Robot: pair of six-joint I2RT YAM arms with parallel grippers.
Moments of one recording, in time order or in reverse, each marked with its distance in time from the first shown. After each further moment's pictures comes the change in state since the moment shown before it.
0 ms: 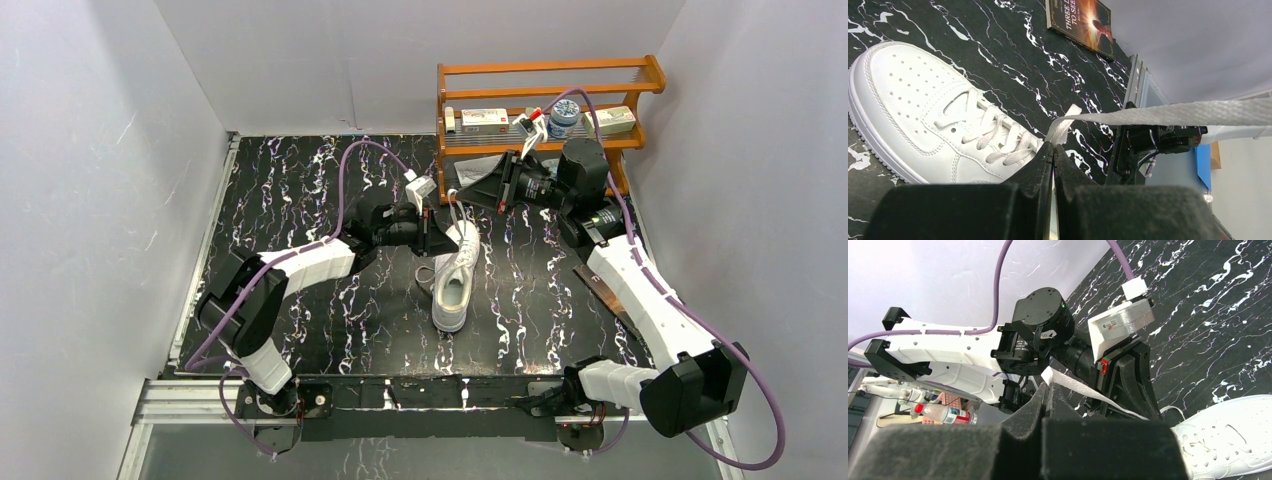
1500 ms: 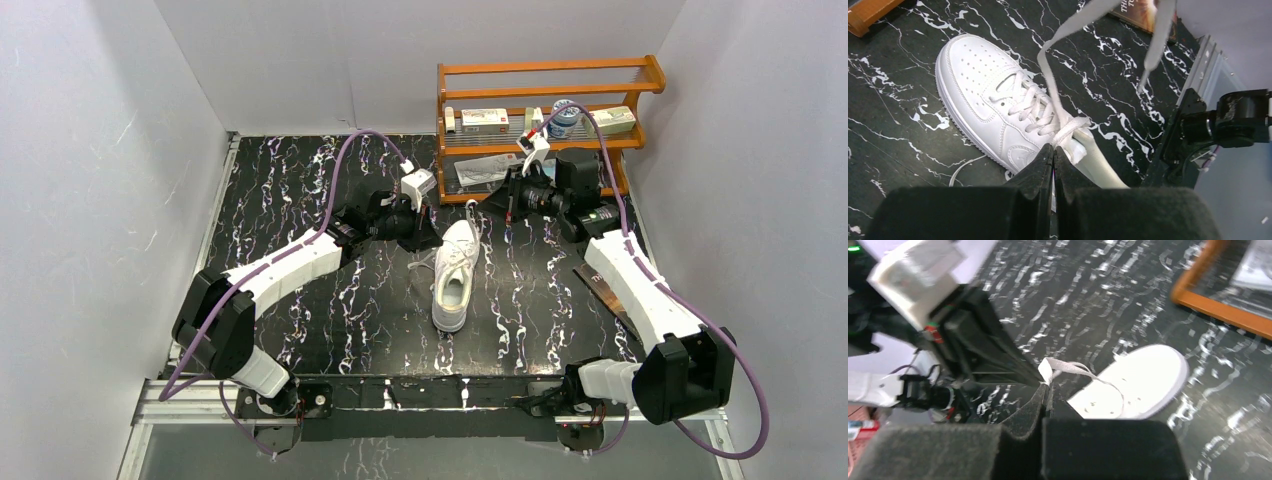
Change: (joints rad) left arm -0.019 -0.130 0.128 -0.459 -0.210 0.294; right arm -0.086 0.071 -0.055 -0.233 0.187 -0.375
